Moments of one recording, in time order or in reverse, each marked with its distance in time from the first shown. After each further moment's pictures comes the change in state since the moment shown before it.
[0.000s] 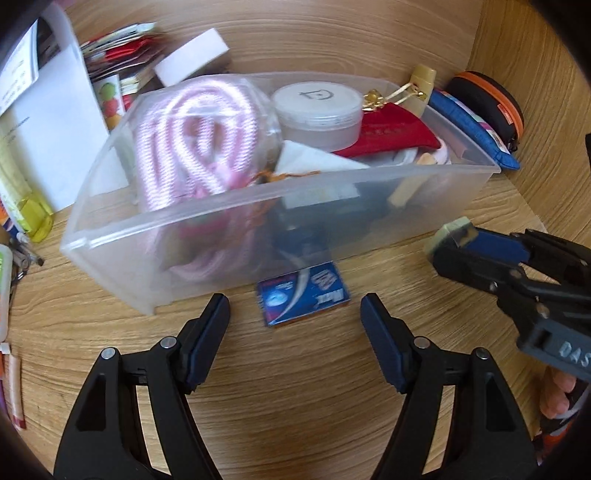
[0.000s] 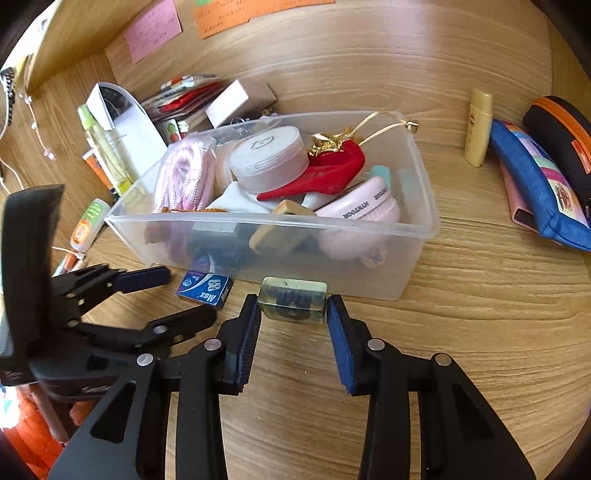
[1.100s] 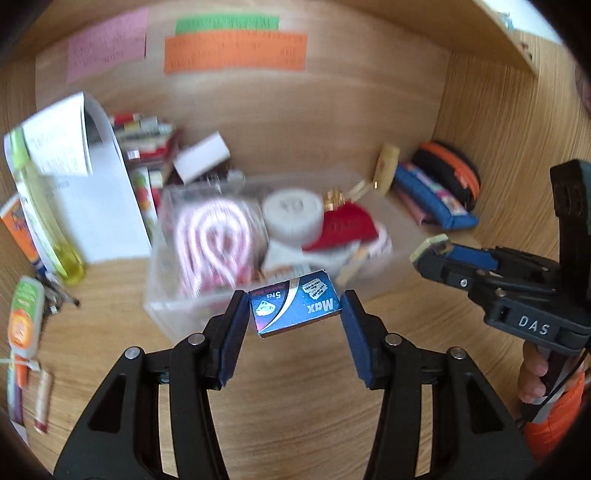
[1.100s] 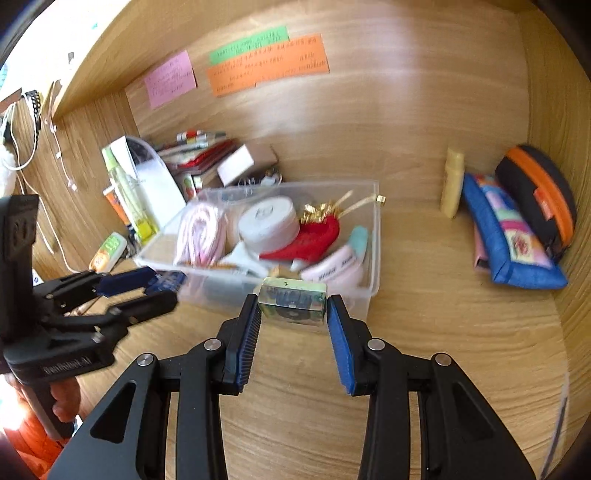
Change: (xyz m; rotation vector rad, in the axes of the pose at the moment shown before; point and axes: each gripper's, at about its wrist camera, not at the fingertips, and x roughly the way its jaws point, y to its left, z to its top) left arm -0.087 -0.008 0.017 0.008 -0.256 -0.026; right arm -0.056 -0.005 0.013 -0.030 -0.168 -0.014
